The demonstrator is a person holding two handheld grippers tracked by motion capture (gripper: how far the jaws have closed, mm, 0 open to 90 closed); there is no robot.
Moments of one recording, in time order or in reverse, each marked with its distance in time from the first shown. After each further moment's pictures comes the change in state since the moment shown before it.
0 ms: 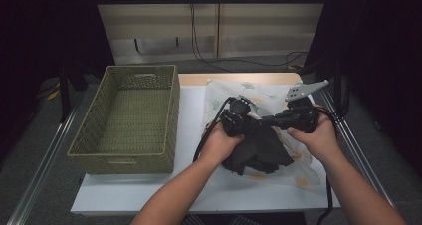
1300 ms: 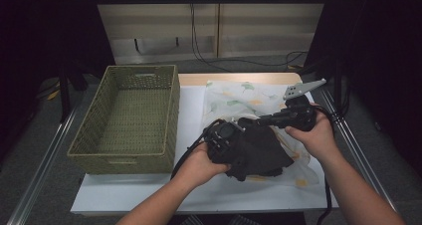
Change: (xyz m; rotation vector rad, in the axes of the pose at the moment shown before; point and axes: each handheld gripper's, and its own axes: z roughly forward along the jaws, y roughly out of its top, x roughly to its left) left arm -0.020 -0.062 -0.029 0.134 -0.161 0.080; right arm -0.004 0.002 0.005 -0.004 0.020 0.017
